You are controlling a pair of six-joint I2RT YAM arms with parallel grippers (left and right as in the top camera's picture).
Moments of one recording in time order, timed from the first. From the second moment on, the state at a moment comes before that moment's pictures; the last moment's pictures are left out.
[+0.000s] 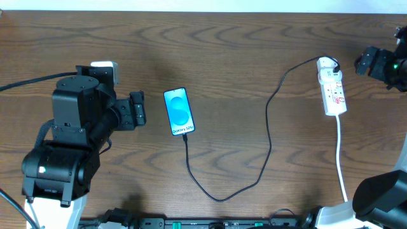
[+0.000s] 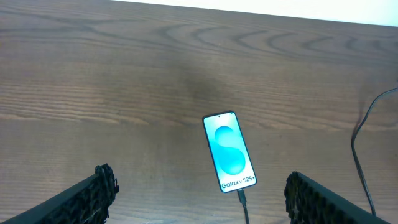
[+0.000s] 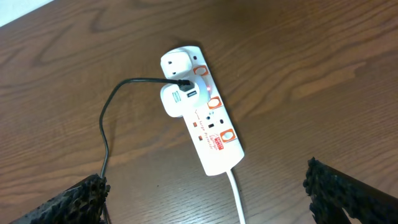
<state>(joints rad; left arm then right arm) -0.15 1.02 1.33 -1.02 -0.01 -0.17 -0.42 1.69 1.72 -1.05 -0.18 -0.01</state>
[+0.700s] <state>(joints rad) -0.15 1.02 1.33 -1.02 -0.01 -0.17 -0.42 1.69 1.72 -1.05 -0.18 -0.01</state>
